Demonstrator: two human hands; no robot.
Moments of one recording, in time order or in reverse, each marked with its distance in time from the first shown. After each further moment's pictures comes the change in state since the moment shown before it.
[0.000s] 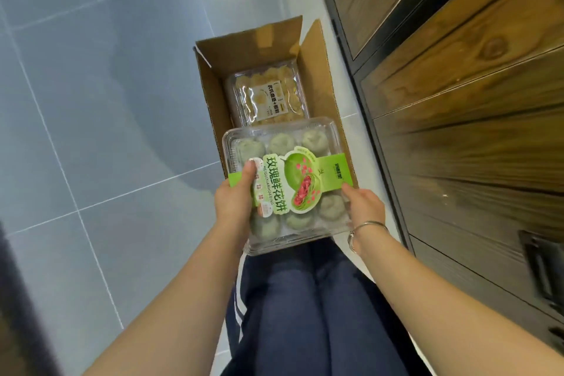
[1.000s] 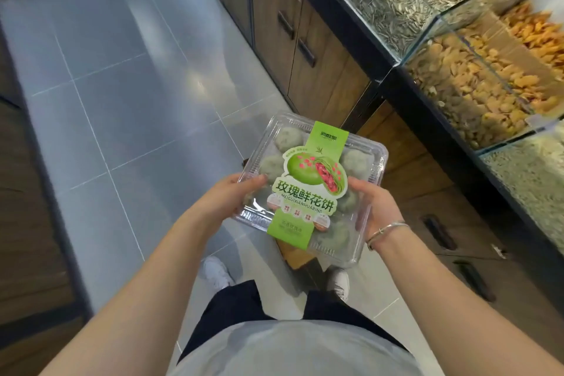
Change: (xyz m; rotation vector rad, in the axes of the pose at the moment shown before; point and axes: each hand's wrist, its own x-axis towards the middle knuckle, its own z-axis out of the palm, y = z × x) left_hand -0.246 0.260 -0.205 0.521 -0.645 0.330; right_hand -0.353 -0.149 -0.058 0.653 -0.587 -0.146
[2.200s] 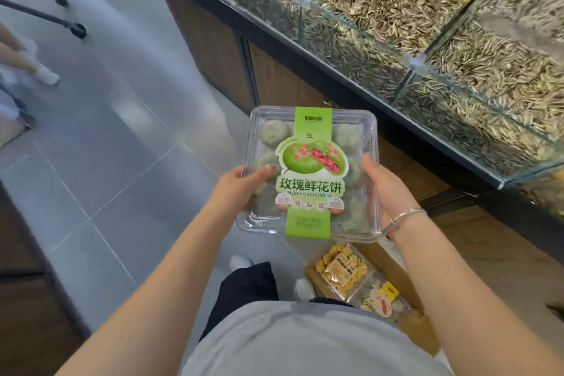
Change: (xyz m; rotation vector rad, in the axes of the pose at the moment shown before) left_hand 0.205 0.328 -0.211 0.259 0.142 0.170; right_hand 0.224 -0.183 0.279 -0.026 0.243 -0.285
